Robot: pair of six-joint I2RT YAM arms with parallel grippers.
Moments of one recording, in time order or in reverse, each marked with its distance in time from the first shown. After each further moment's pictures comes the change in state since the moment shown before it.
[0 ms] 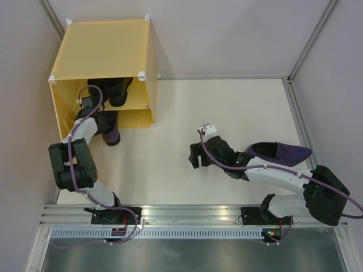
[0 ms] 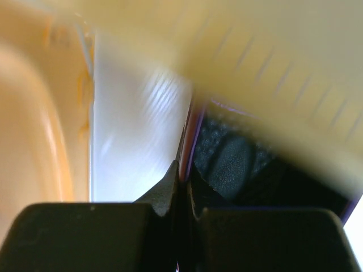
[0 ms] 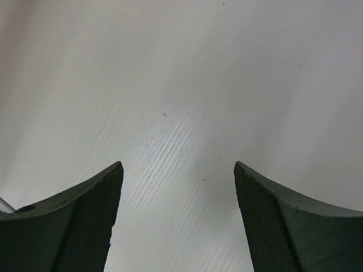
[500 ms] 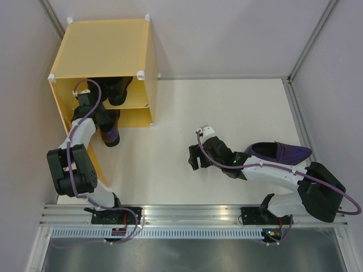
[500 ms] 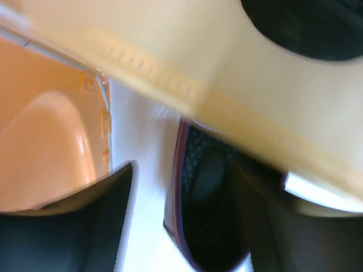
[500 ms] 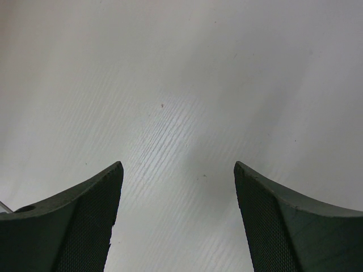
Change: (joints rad) left arm 0.004 -0.005 0.053 0.102 -0.010 0.076; right arm -0.001 0.046 0.000 0.001 -0.016 0.000
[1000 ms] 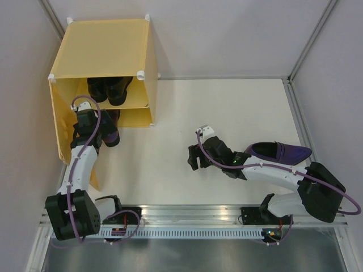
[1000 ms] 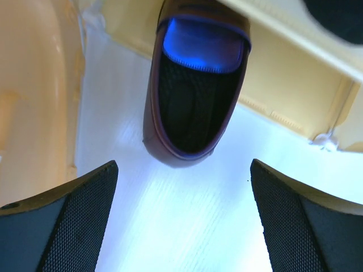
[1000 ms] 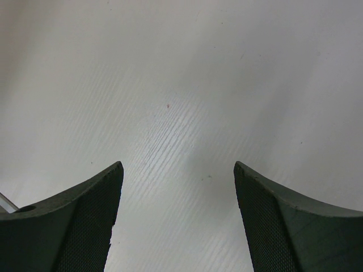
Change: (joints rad) left arm -0.036 -0.456 -0.293 -0.002 0.089 -0.088; right arm 0.000 0.000 0.000 0.006 -0.018 0.003
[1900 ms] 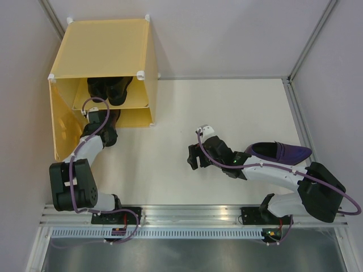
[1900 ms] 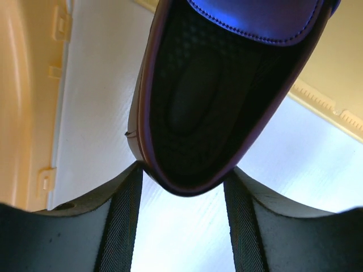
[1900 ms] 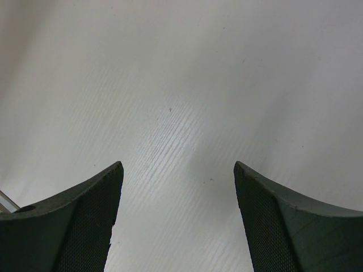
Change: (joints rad) left arm -0.037 0.264 -0.034 0.086 -0.103 -0.042; right arm -0.005 -0.001 0.000 0.016 -0.011 0.000
